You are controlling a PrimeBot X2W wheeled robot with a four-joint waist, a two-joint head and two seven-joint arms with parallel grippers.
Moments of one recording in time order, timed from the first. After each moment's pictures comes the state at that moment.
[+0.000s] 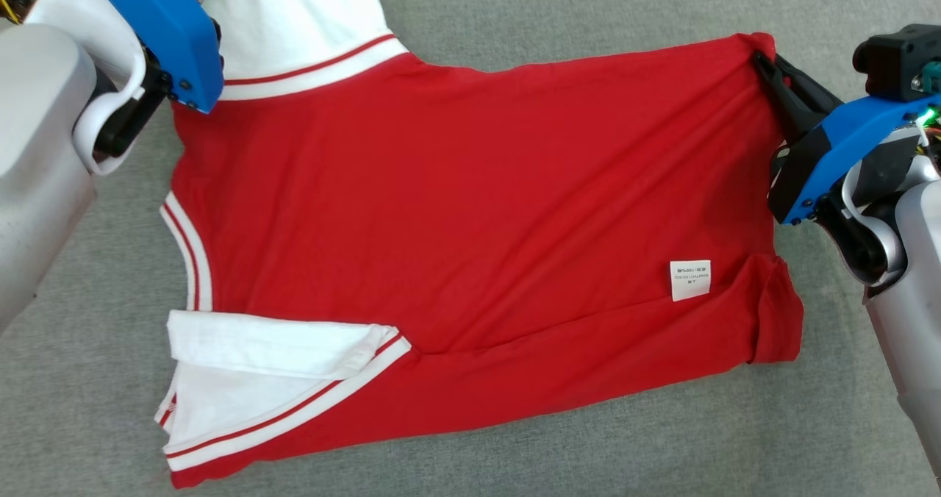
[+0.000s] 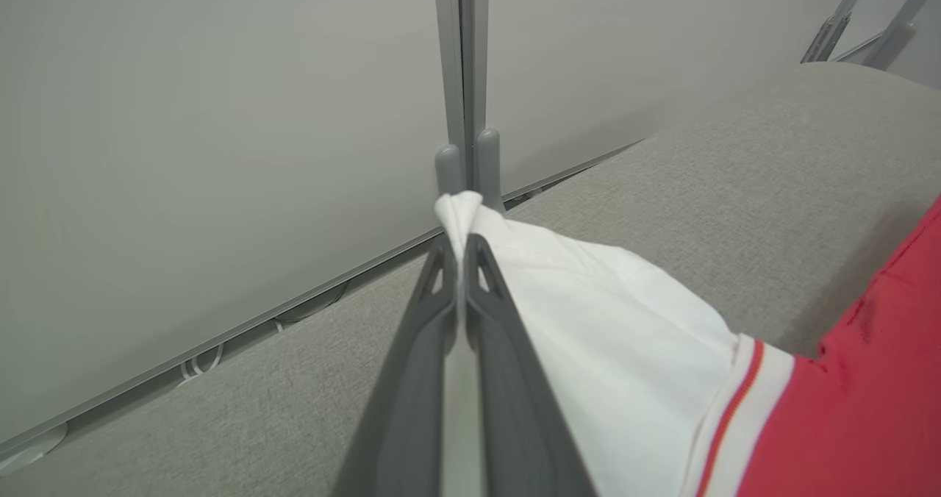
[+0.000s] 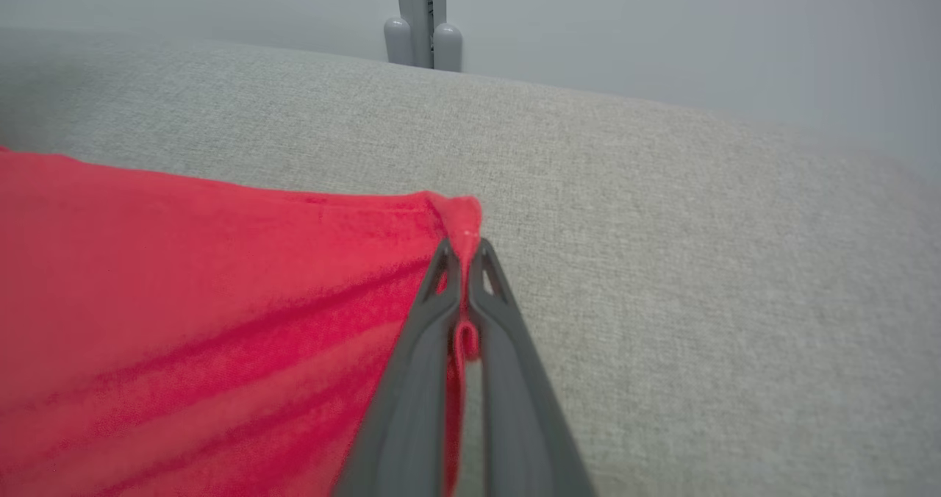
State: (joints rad) left arm -1.34 0.56 -1.22 0.70 -1.05 -0.13 -0.04; right arm -0.75 -0.37 0.24 0.44 0.42 0.13 0.21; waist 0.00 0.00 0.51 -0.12
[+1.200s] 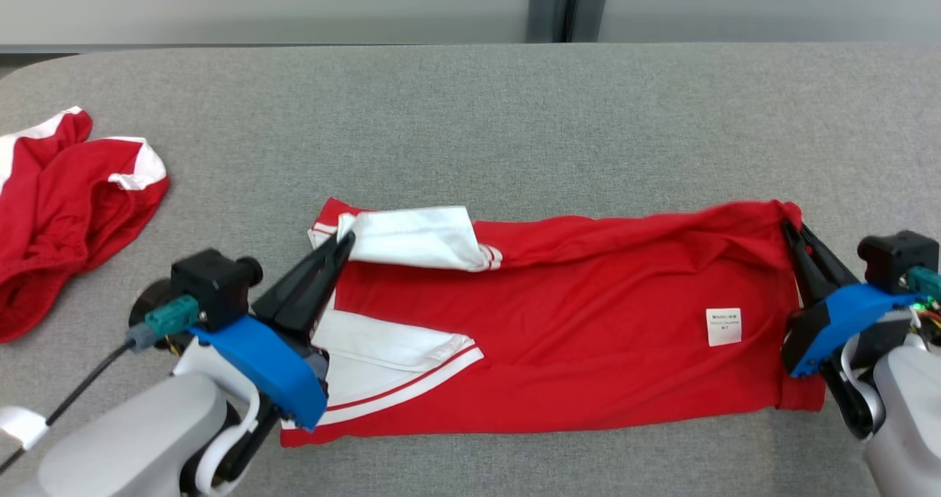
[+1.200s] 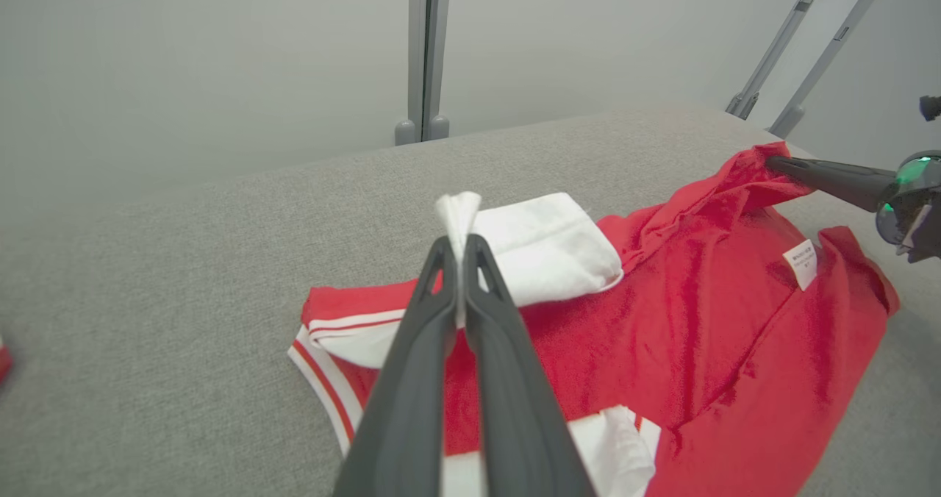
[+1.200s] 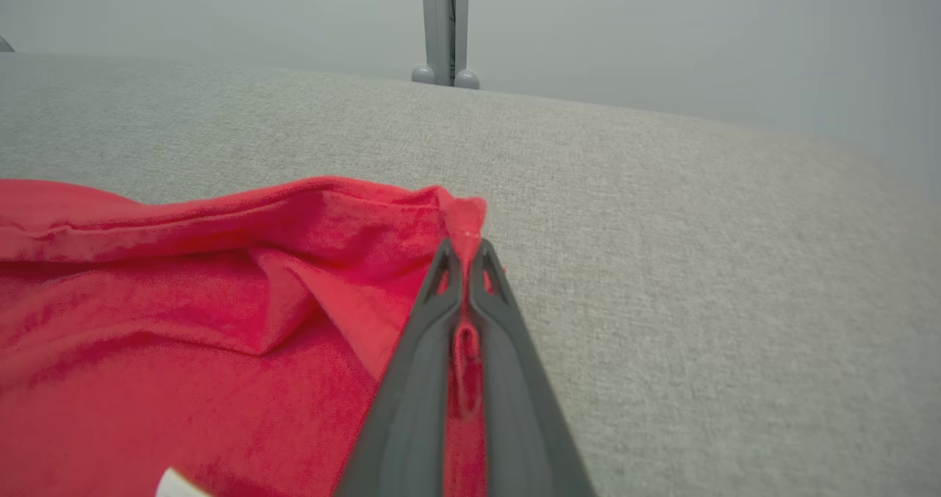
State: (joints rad) left arm -0.70 0.72 -1.18 0.10 -1.07 0.12 -0.26; right arm -0.48 -0.35 0.19 0.65 0.34 0.13 -0.16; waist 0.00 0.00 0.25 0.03
